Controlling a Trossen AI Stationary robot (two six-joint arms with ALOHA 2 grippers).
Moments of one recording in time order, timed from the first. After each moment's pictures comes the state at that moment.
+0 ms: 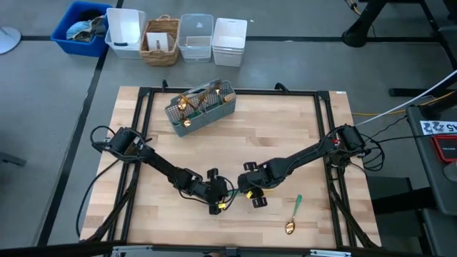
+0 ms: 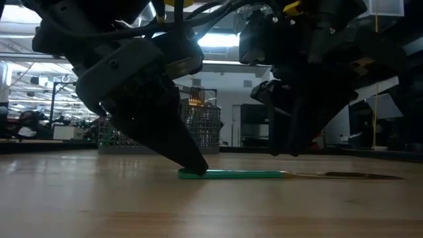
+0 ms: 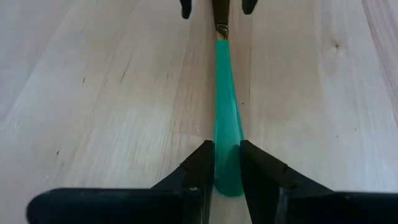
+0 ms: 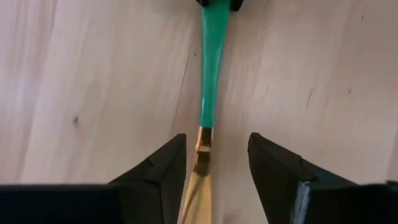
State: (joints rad) left arm -0.44 1.98 0.96 0.12 -0.34 -0.47; right arm 0.33 1.88 1.21 -0.49 -0.04 0.11
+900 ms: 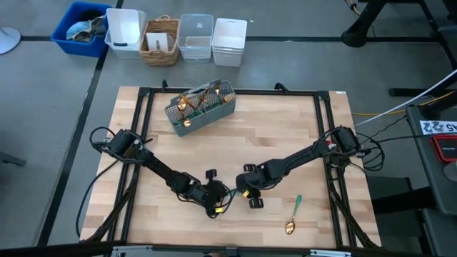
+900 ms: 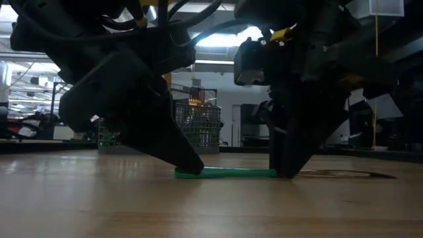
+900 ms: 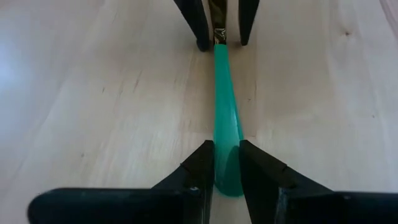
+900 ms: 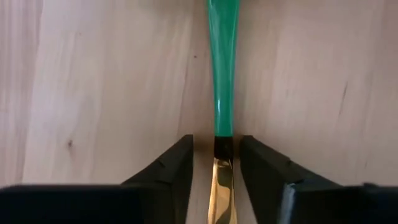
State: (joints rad) left arm -0.49 1.98 0.96 0.12 -0.48 -0.41; right arm 0.33 1.96 1.18 -0.39 -0.10 0.22
